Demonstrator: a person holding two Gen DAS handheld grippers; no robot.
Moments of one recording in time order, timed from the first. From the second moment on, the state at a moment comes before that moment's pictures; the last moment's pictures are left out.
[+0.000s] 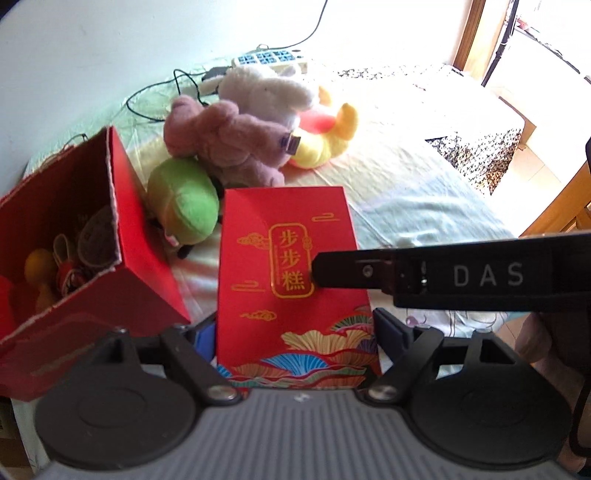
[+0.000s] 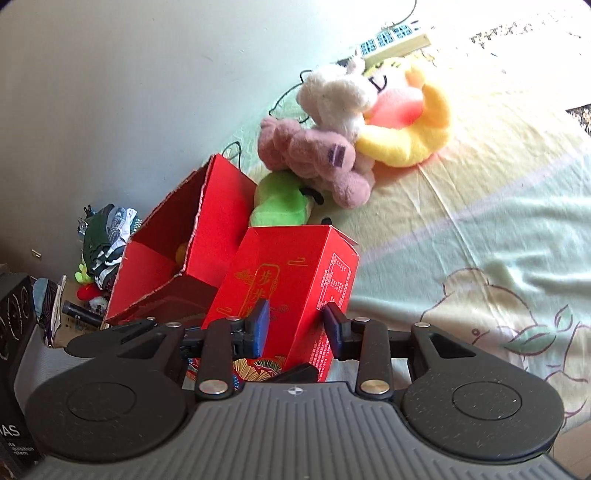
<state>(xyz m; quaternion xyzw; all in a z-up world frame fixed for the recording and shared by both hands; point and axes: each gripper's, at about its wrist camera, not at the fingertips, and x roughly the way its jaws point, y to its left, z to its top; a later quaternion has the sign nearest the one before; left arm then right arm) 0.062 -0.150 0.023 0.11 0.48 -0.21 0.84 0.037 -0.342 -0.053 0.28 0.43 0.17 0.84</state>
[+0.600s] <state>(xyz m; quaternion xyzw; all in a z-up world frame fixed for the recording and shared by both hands) 0.100 -0.063 0.105 0.07 0.40 -0.15 0.90 0.094 -0.264 0.010 0.25 0.34 0.25 0.87</state>
